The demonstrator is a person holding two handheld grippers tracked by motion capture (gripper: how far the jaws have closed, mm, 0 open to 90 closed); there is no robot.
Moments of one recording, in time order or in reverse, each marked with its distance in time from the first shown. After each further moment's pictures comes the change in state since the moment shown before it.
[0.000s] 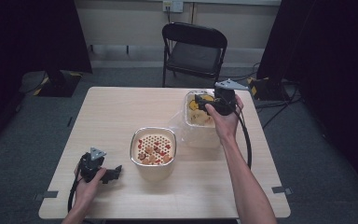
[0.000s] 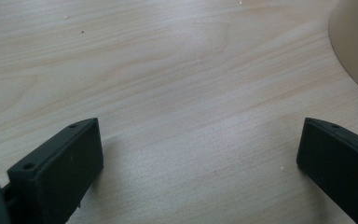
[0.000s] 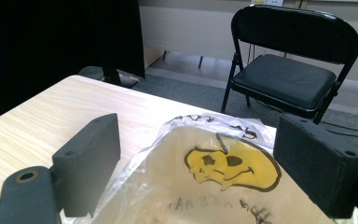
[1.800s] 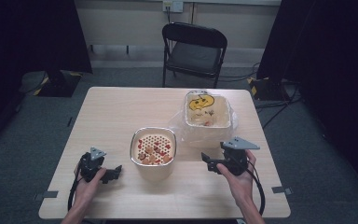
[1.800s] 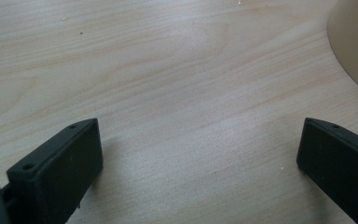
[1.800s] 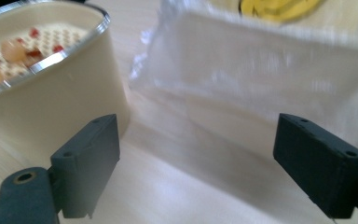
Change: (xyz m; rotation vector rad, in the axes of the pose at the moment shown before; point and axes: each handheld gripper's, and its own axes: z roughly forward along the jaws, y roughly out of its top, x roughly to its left) left arm 0.001 0.000 0.000 0.000 -0.006 0.006; right arm 0.036 -0.127 -0.102 0.177 0.090 -0.011
